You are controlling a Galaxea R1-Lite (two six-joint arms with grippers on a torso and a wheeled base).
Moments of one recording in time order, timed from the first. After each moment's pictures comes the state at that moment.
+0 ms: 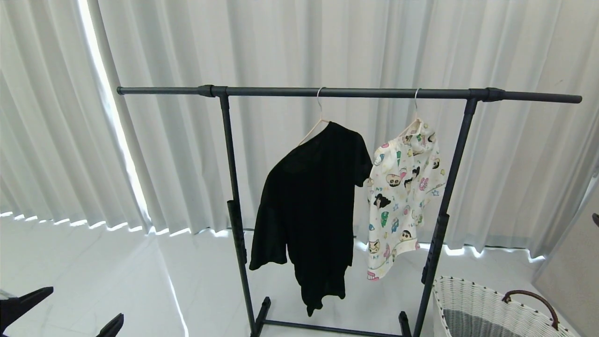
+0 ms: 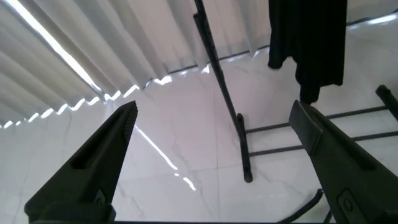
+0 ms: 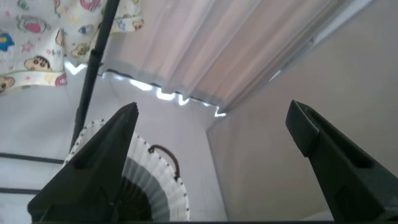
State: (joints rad) left arm -0.01 0.71 -0.14 -0.25 -0.07 0.37; right arm -0.10 1.01 -0.58 -0.24 -0.12 -0.49
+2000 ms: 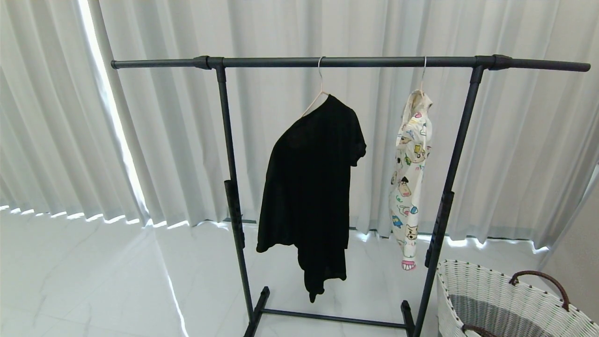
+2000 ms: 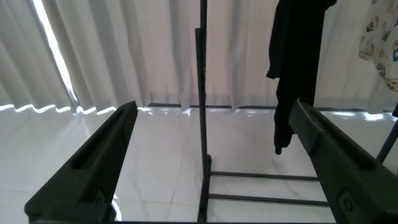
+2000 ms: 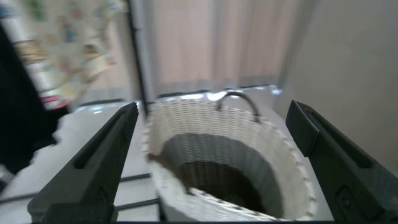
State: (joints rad) left arm 0.00 0.01 0.00 0.01 -0.06 0.07; right arm -0.11 0.09 0.00 -0.05 -0.04 0.03
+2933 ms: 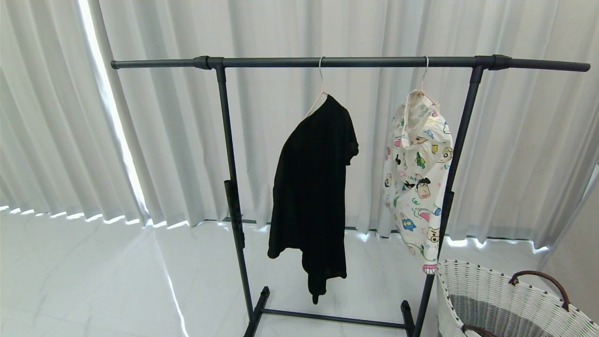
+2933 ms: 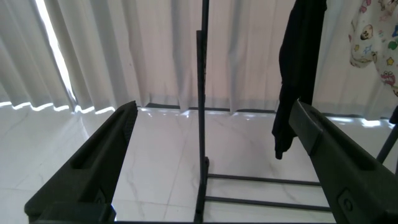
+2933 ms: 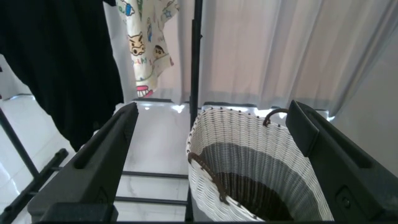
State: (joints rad) left arm 0.00 0.00 0.00 0.01 -0.05 0.05; right arm 0.00 0.00 0.00 0.00 0.03 0.01
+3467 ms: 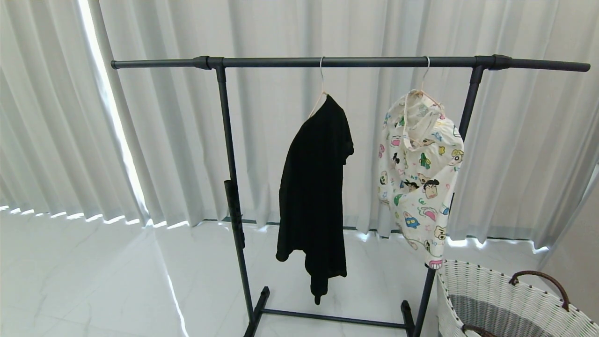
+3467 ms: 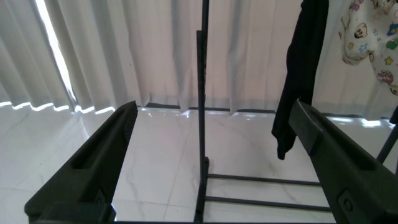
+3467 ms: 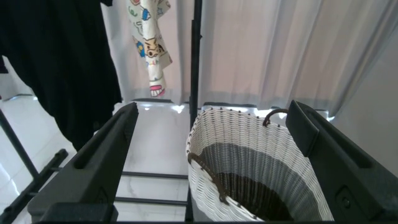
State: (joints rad) left arm 0.00 0.00 0.00 0.01 -0.06 0.05; right arm 0.00 0.00 0.00 0.00 0.03 0.01
